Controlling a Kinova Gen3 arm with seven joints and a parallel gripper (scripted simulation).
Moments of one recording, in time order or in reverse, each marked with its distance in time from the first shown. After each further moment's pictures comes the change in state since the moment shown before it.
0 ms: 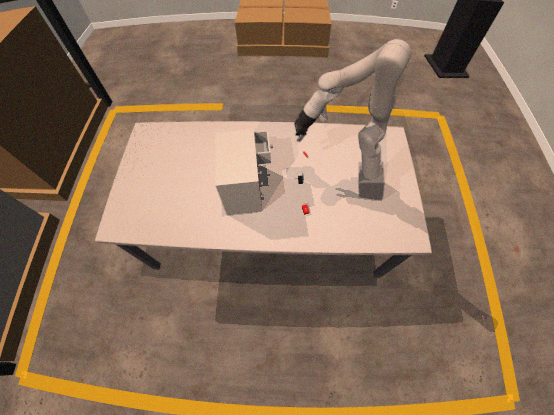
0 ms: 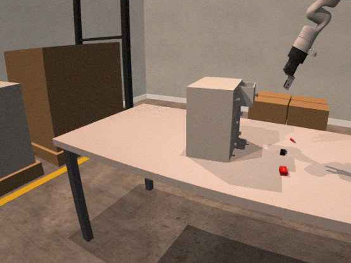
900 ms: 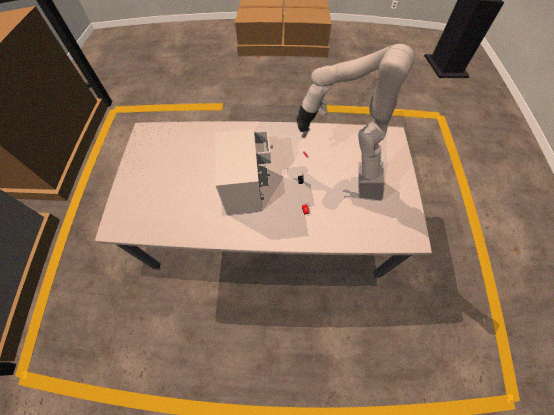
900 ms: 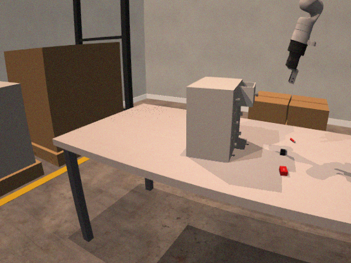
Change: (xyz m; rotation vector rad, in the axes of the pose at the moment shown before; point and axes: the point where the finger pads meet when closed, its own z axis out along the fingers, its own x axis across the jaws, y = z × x) arm 0.002 -0.006 -0.033 0.166 0.008 0.008
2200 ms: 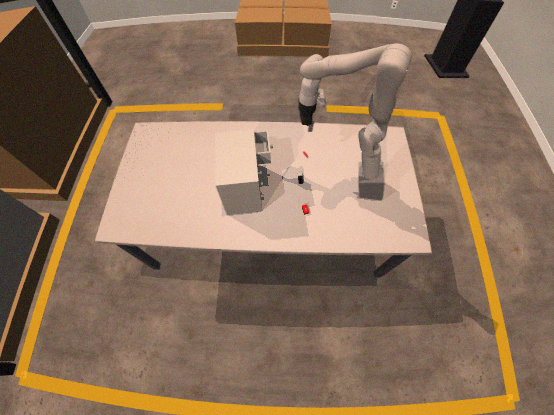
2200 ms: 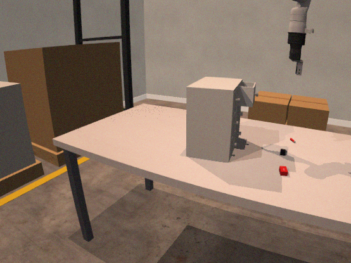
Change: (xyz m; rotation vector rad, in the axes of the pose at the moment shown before) arm -0.001 -0.015 -0.045 0.228 -0.002 0.012
